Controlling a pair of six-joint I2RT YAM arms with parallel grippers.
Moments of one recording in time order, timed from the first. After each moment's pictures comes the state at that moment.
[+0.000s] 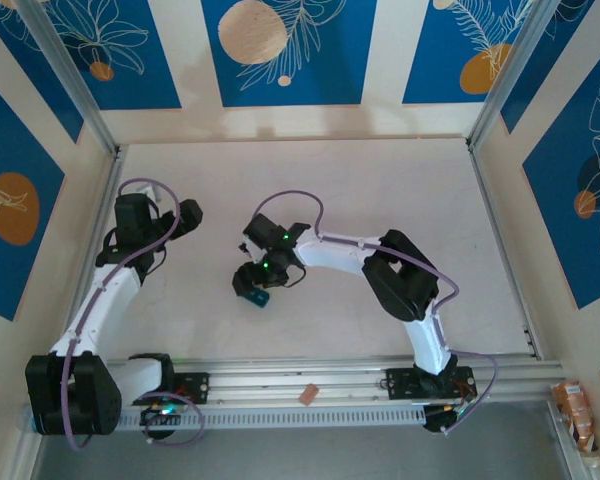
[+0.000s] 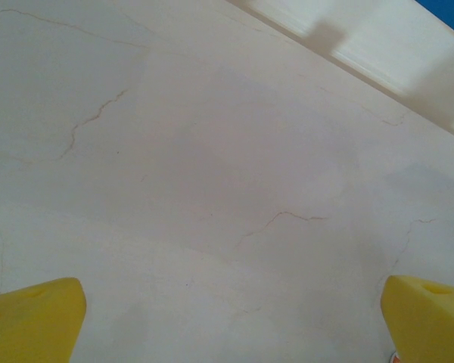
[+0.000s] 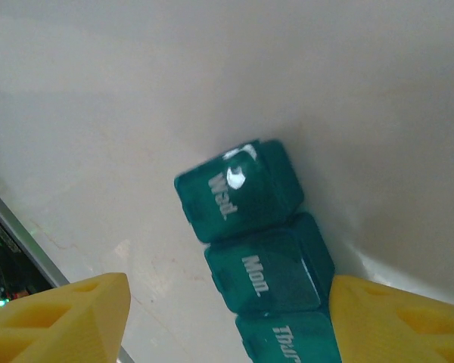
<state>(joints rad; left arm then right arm) 0.00 1.11 0.80 -0.29 0.16 -0.48 0.94 2.04 1.46 -0.59 -0.40 0.53</state>
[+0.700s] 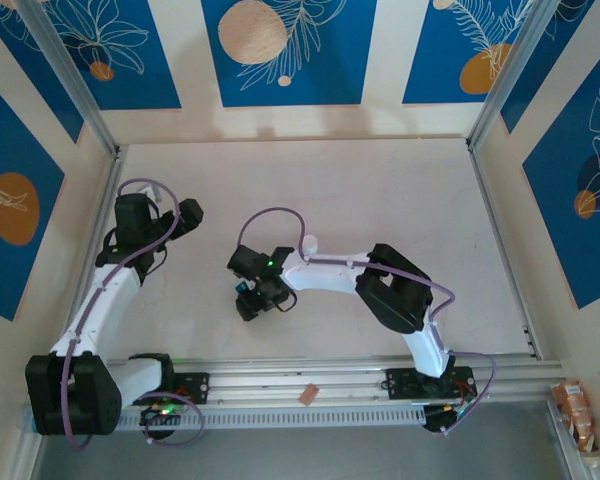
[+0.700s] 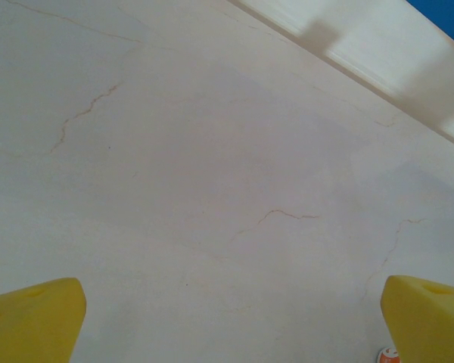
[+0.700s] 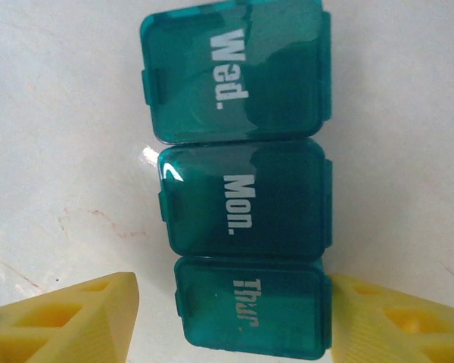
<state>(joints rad) 0.00 1.11 0.80 -0.29 0.18 -0.50 1.10 2.05 1.46 -0.70 -0.08 0.48</state>
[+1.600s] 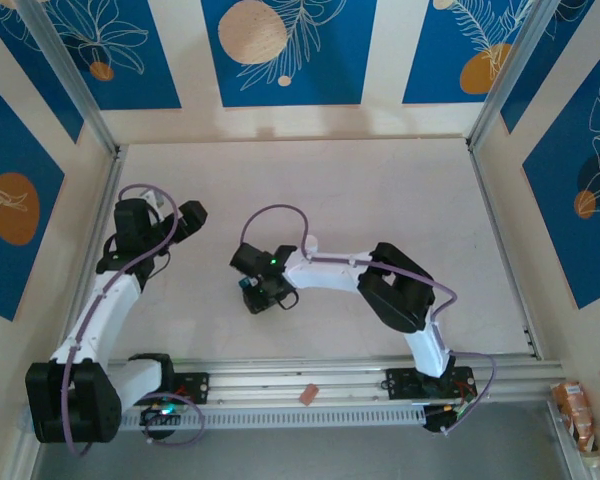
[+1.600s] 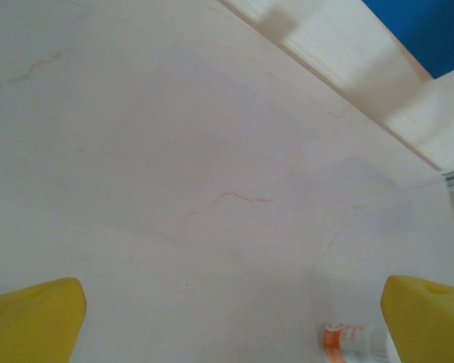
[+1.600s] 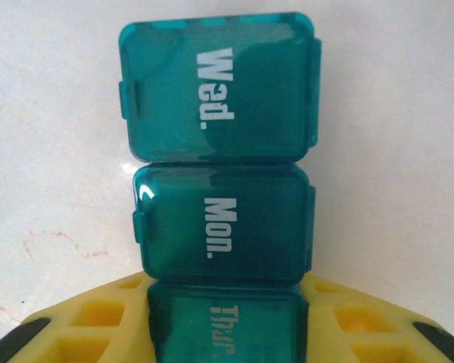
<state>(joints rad) 0.00 1.07 0.74 -0.22 0.32 -0.61 1.06 2.01 1.41 -0.65 -0.05 0.48</state>
